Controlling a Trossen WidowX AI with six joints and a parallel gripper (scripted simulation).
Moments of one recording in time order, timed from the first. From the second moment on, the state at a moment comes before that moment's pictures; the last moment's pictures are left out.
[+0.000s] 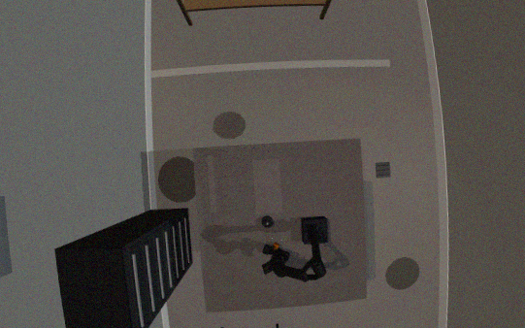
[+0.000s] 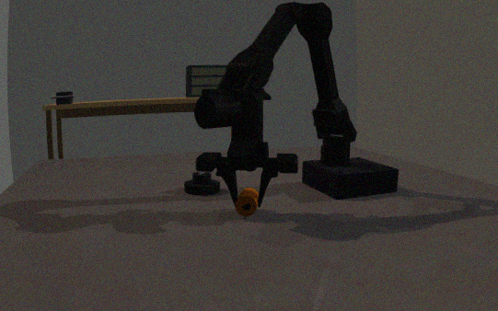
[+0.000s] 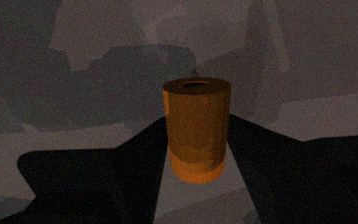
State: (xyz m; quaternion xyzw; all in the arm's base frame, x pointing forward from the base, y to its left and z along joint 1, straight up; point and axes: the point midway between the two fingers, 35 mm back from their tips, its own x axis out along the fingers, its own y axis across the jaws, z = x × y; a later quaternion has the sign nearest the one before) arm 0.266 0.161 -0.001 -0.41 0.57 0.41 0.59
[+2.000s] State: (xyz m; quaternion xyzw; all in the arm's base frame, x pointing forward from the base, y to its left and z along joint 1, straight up) arm 0.266 0.161 0.009 0.05 0.70 -0.04 0.71
